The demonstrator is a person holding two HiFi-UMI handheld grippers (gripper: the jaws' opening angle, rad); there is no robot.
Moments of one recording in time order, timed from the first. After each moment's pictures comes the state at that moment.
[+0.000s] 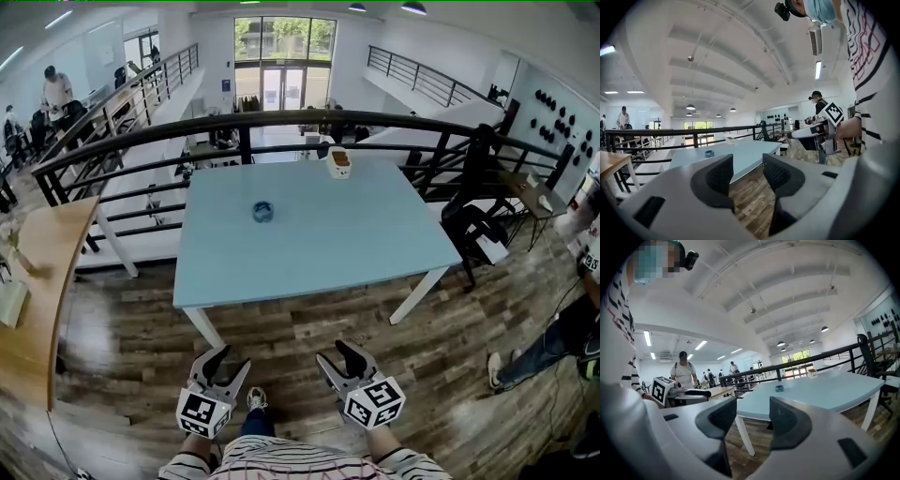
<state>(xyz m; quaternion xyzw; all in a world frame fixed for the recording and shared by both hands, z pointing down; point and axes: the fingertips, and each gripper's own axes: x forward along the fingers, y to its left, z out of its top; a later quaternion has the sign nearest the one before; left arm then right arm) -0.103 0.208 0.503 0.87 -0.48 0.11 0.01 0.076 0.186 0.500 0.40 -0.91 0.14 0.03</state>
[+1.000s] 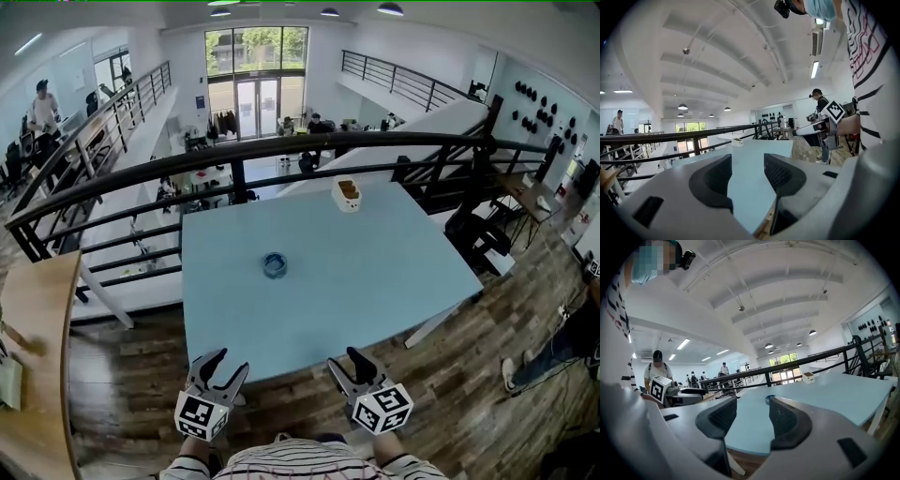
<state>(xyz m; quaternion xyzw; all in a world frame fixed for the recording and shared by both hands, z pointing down) -0.224 -0.025 0.491 0.89 -0.44 0.12 0.00 -0.011 -0.021 0.493 0.48 -0.86 0.15 0.02</state>
